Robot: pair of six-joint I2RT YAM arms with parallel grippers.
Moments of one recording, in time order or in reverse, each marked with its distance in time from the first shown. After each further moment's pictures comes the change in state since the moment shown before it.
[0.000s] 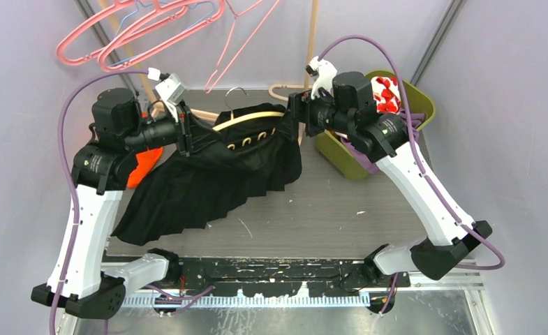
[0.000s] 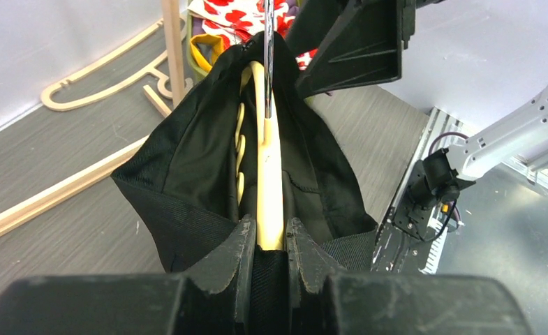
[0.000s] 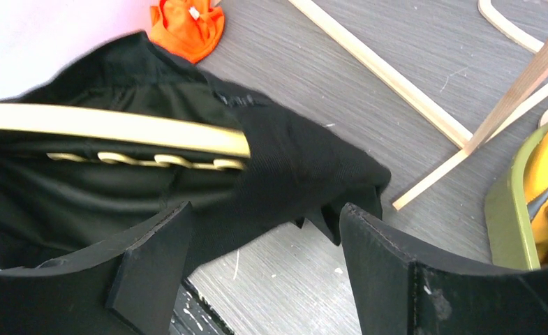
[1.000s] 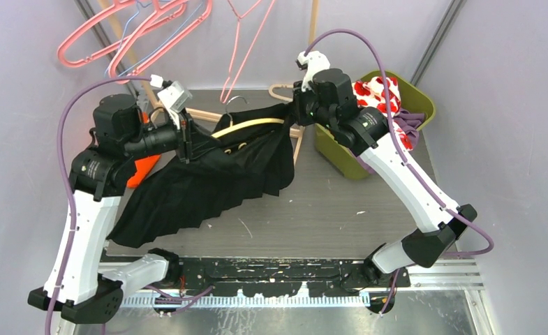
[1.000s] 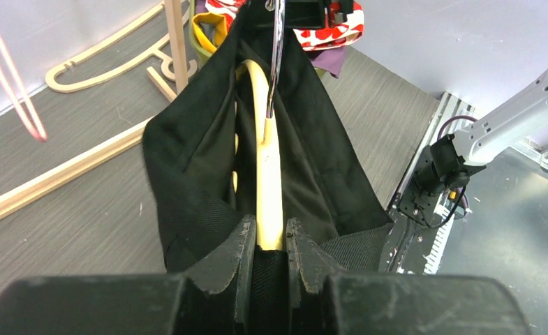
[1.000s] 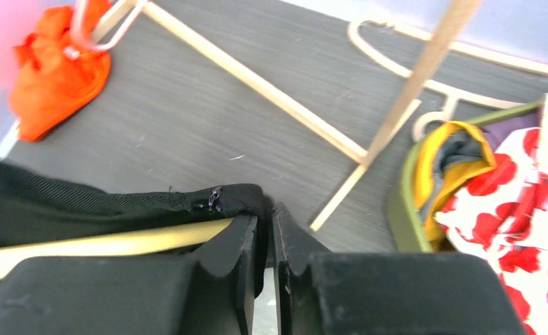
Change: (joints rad) left arm -0.042 -0.022 -0.016 -0.058 -0.057 0.034; right arm 0.055 0.106 0.059 0.045 0.322 -0.063
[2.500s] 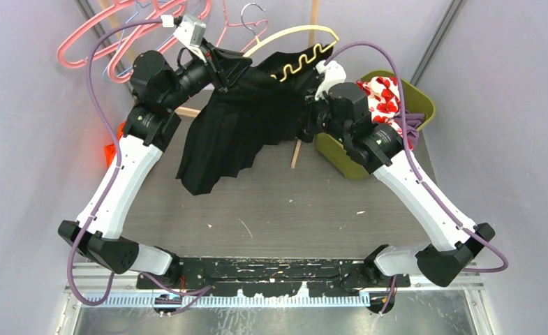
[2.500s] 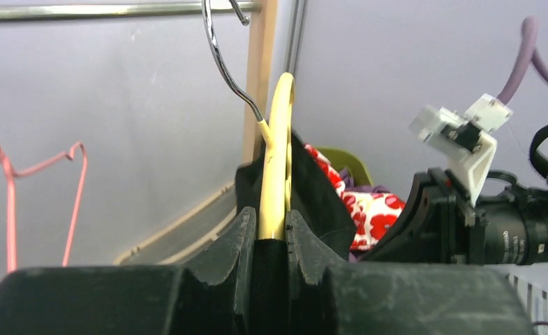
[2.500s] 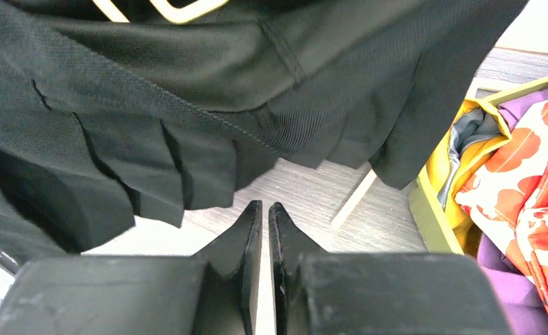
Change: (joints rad) left arm -0.089 0.339 0.111 0.776 -0.231 -0.249; right arm -0.010 -0.152 -0.192 0.120 0.024 0.088
